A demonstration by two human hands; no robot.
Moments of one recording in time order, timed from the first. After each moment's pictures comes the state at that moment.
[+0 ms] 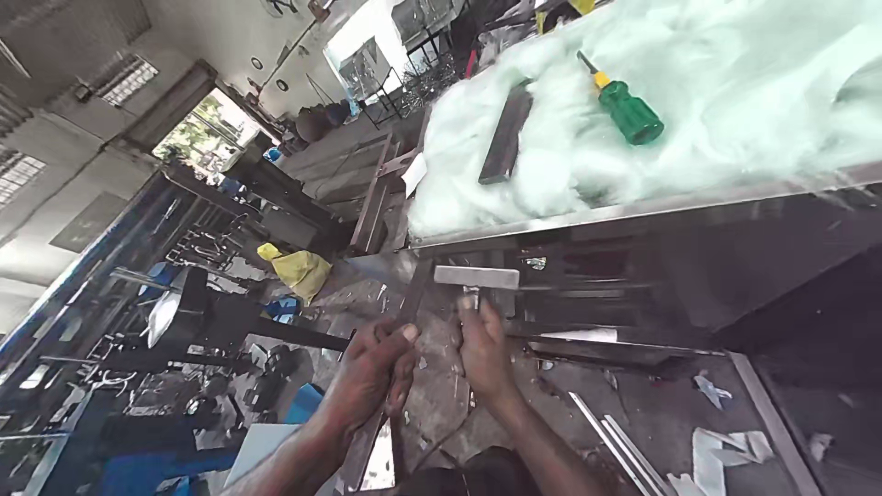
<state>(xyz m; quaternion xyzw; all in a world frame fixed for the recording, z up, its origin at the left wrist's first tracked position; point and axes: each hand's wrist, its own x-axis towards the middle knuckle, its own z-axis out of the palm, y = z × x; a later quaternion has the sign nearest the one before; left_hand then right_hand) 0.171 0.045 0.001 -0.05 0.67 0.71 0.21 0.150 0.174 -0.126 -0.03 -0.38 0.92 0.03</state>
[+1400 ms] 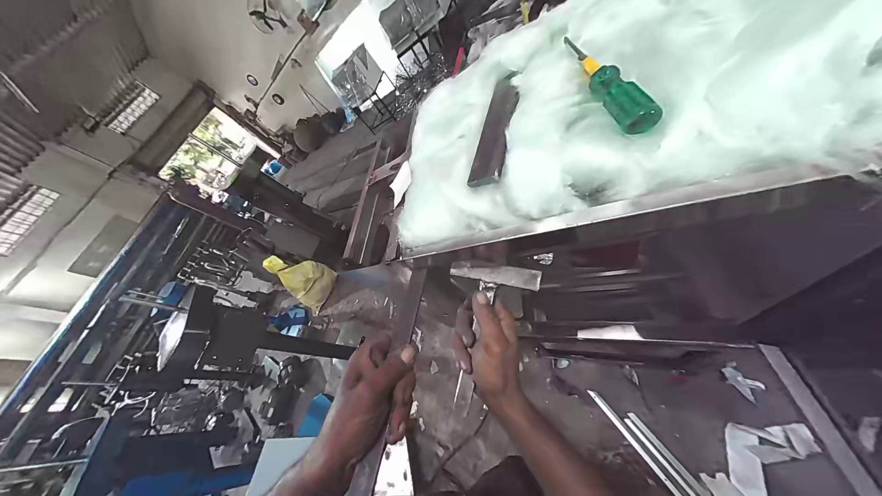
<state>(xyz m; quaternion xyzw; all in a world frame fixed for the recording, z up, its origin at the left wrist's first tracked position) 0.171 0.043 -0.009 -0.04 0.69 0.70 0.20 0.132 0.176 -0.129 -0.06 -0.25 0.96 0.09</state>
